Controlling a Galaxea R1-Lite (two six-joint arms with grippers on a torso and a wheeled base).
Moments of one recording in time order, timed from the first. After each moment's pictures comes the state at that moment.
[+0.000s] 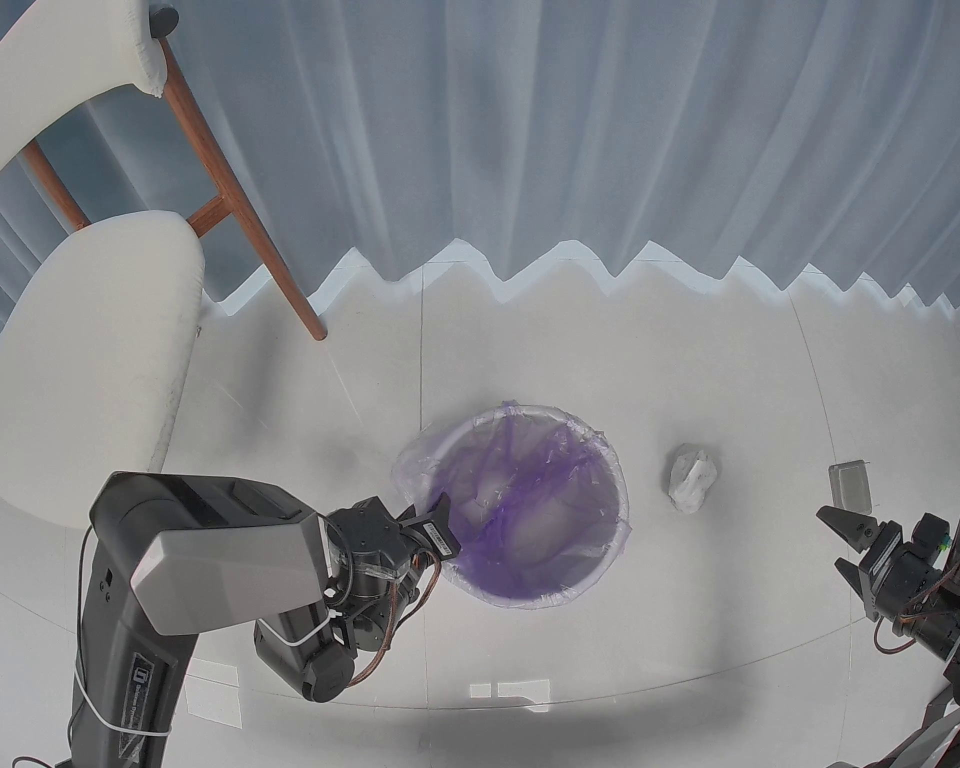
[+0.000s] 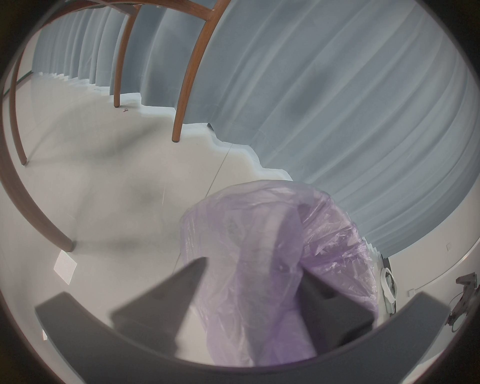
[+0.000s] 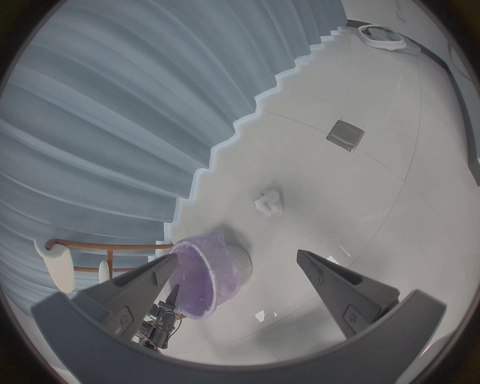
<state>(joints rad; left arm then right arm) -0.59 2.45 -0.75 -1.55 0.33 -0.60 0.07 1.32 -0.02 -0.93 0.13 0.88</state>
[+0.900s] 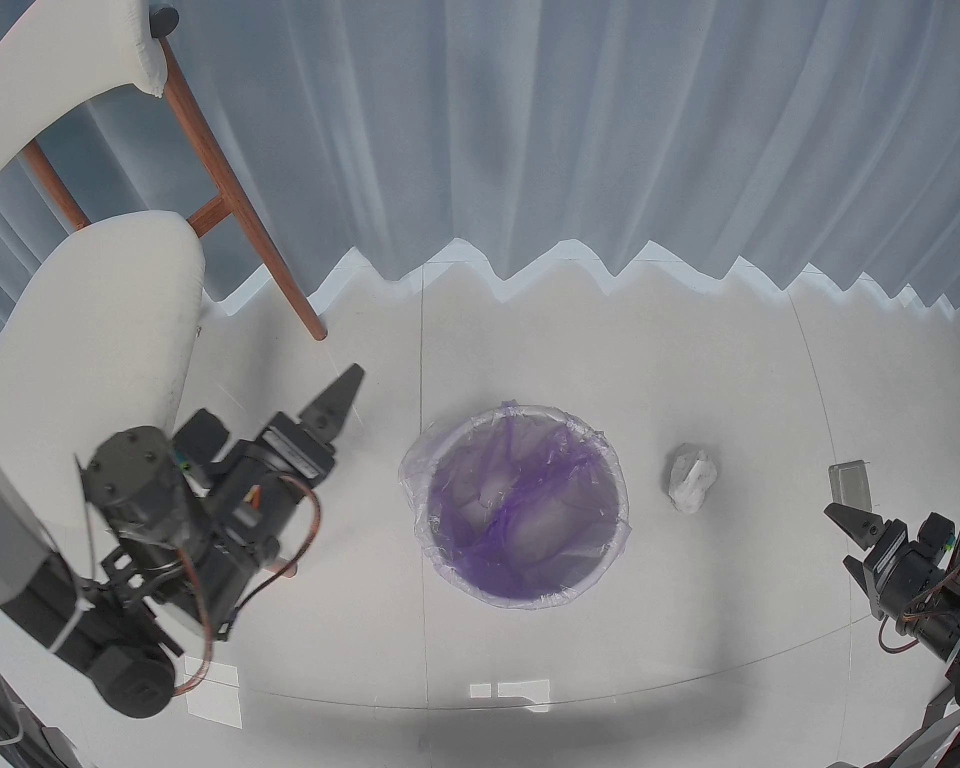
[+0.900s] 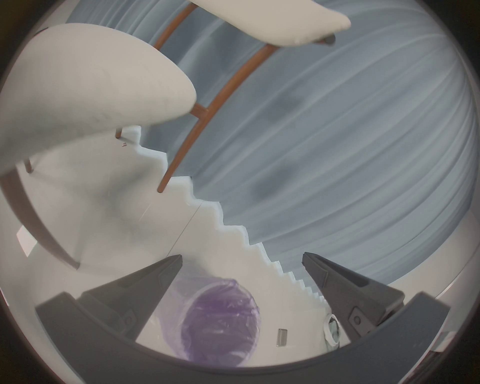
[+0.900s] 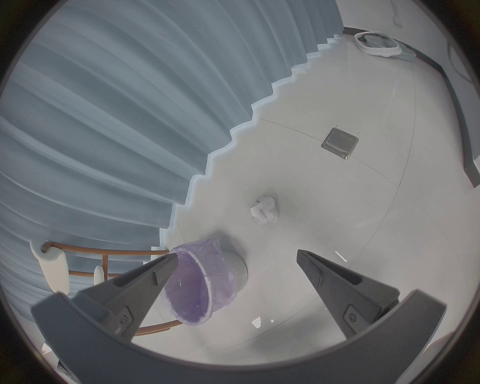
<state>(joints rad) -0.58 1.77 -0.40 -1.48 0.29 -0.75 0.06 1.30 -0.02 -0.92 0.09 0.87</state>
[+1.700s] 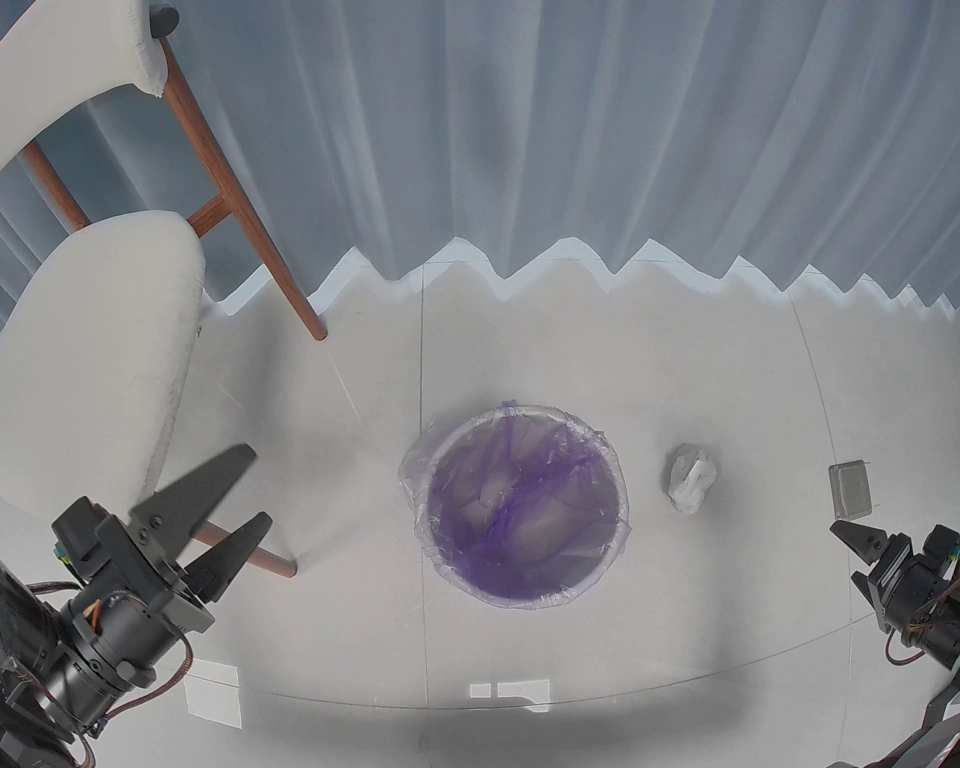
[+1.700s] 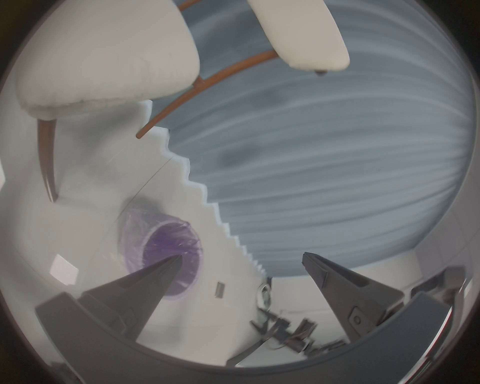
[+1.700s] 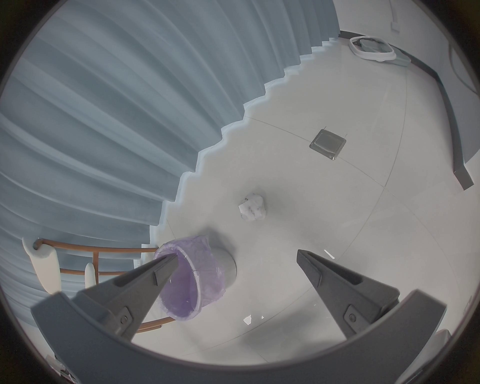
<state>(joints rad) -0.62 1.33 -0.02 -1.49 0.00 -1.07 0.05 1.21 -0.03 -0.76 0.06 0.85</state>
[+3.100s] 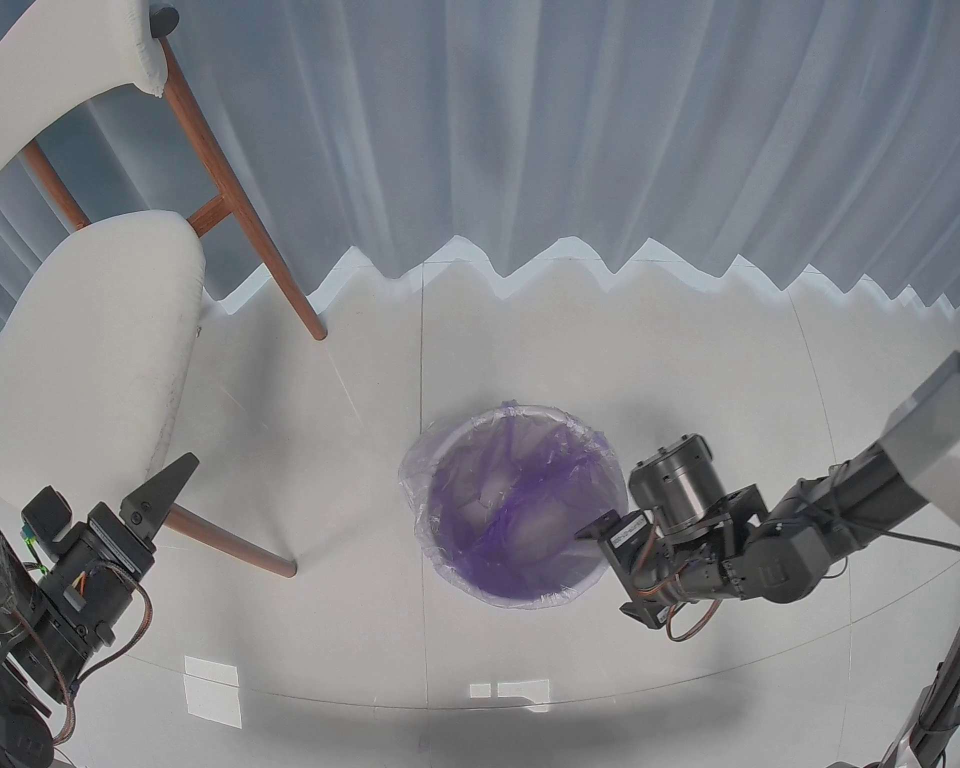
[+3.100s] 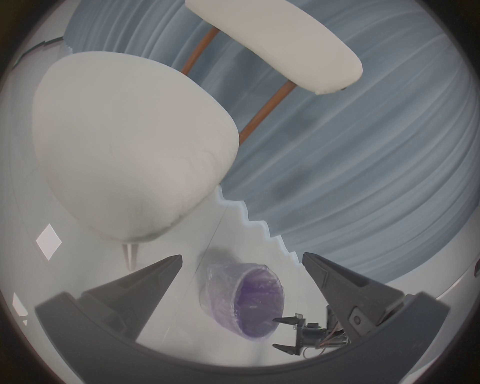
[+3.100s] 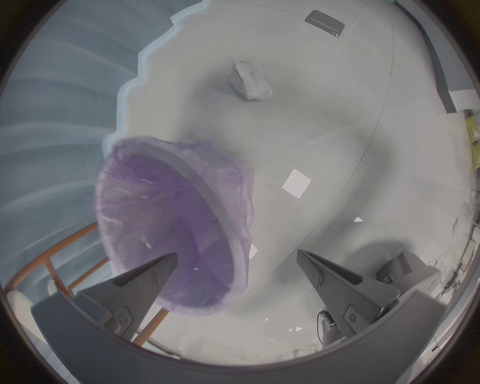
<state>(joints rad) -0.28 1.25 -0.04 -1.20 0.02 -0.76 0.65 1.99 -0.92 -0.18 -0.10 1.49</state>
